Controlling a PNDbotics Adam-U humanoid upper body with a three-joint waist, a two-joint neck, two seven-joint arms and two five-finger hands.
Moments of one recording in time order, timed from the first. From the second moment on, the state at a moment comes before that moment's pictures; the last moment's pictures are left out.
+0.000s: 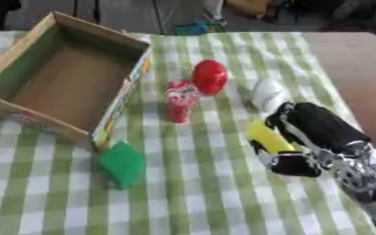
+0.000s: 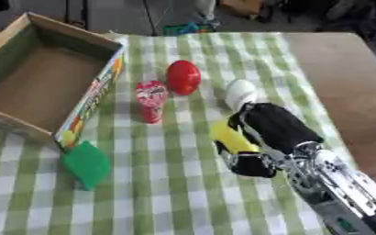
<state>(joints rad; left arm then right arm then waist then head) -0.38 0.49 0.19 -1.99 -0.04 -0.44 0.54 -0.43 -0.62 0.38 -1.98 0.93 0.30 0.36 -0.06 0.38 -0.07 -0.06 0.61</state>
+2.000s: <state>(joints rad) -0.48 0.47 0.14 -1.99 0.03 -0.45 0.47 -1.17 -0.31 0.35 -1.37 1.14 0.27 0.26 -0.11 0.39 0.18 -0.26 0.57</state>
